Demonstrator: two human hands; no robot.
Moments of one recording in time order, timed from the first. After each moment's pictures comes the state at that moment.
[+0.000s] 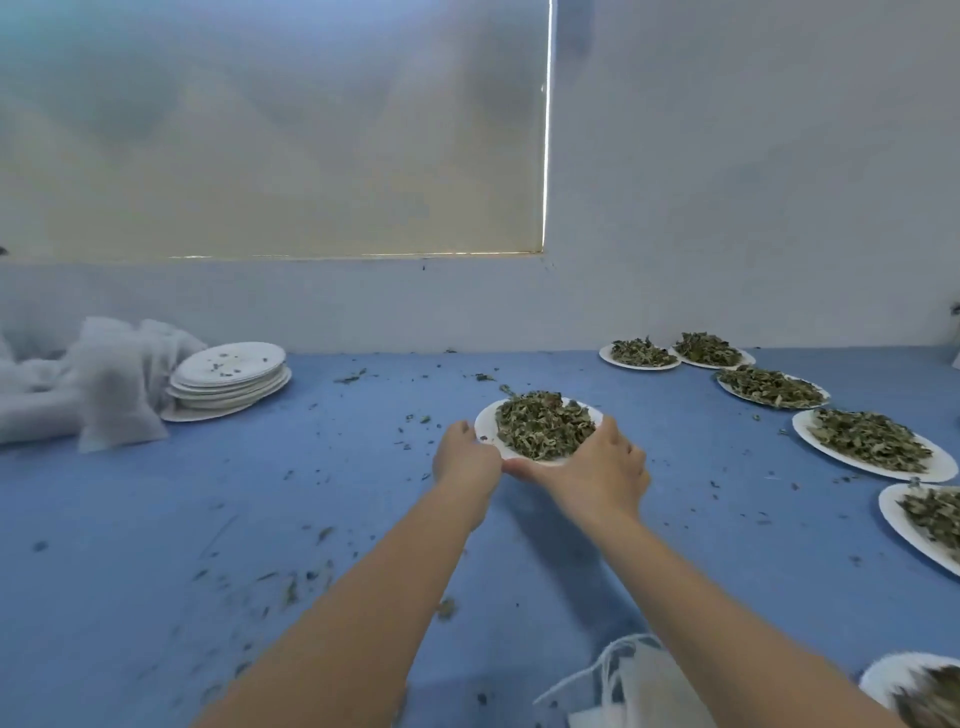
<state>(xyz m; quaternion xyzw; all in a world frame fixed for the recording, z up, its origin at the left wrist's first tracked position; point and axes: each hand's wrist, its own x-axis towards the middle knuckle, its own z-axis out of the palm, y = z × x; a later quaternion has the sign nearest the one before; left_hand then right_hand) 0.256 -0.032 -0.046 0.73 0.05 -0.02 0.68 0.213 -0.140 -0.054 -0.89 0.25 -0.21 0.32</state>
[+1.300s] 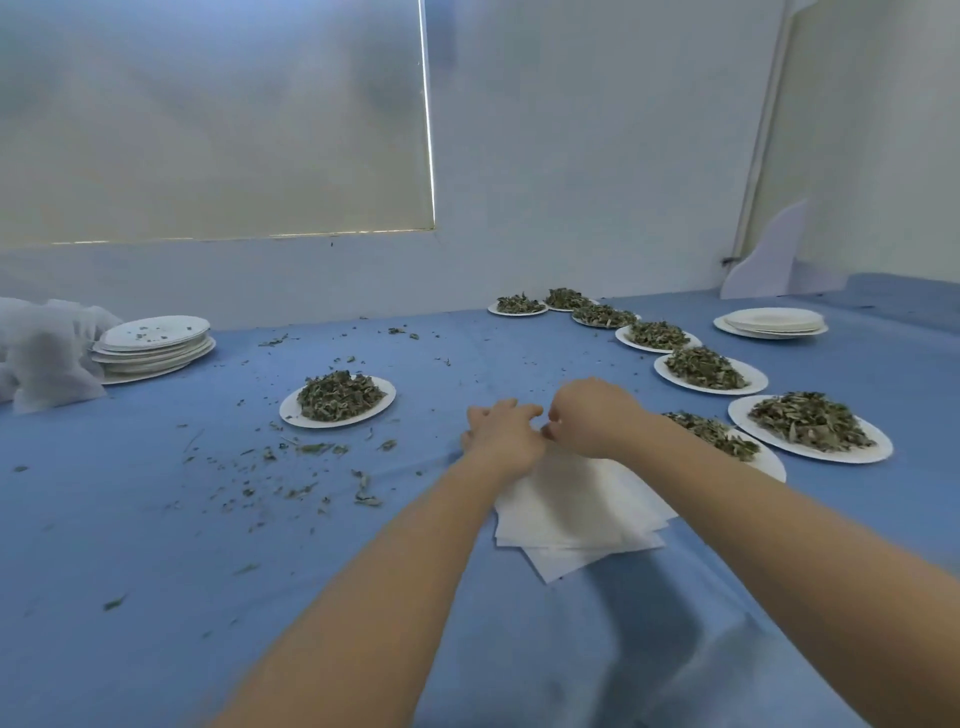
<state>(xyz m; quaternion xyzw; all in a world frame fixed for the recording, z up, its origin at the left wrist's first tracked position) 0.061 -0.053 -0.068 0.92 -0.30 -0.03 0.25 0.003 -0.149 -0.029 -0.99 0.15 -0.04 0.00</state>
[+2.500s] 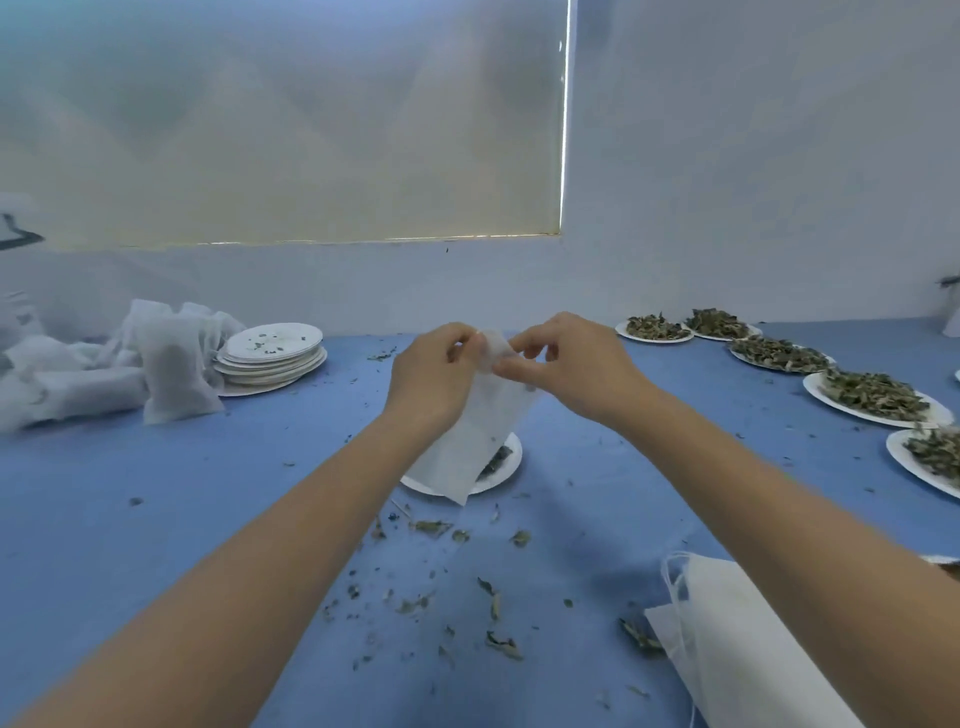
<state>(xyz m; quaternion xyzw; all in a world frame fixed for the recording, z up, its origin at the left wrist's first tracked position) 0.208 0.081 0.019 0.86 -0.18 0.19 0.45 0.172 -0.069 0.030 -0.92 -0.09 -0.23 0.30</state>
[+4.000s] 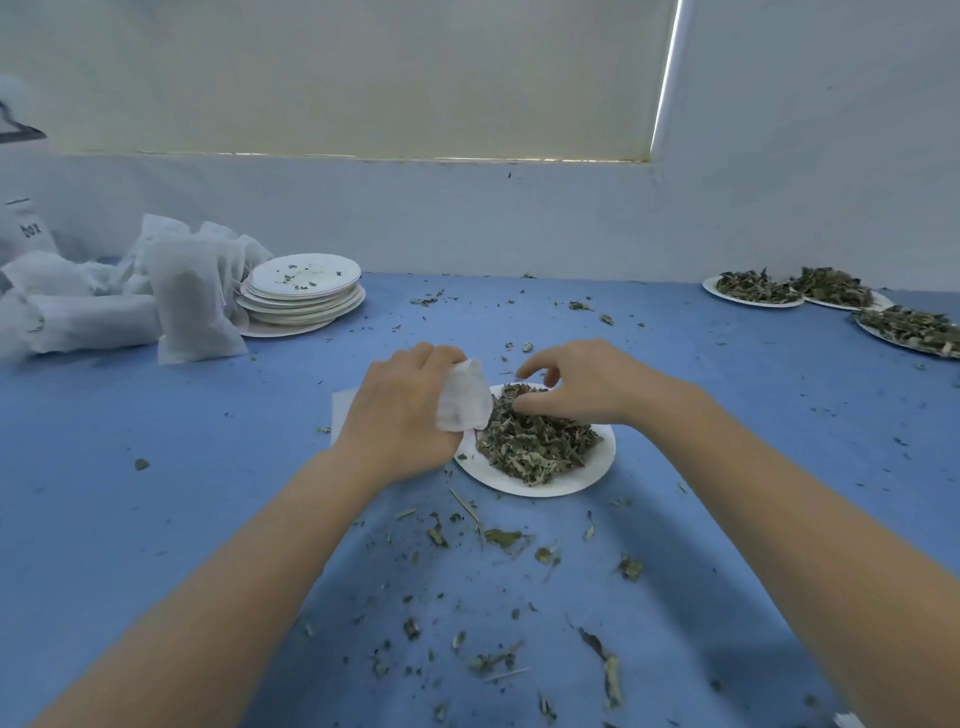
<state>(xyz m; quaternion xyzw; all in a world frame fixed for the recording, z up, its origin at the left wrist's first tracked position) 0.288 0.168 -0.069 0.92 -0.26 0.24 0.17 0.284 -0.030 -0.030 -0.99 -0.07 0.01 0.14</state>
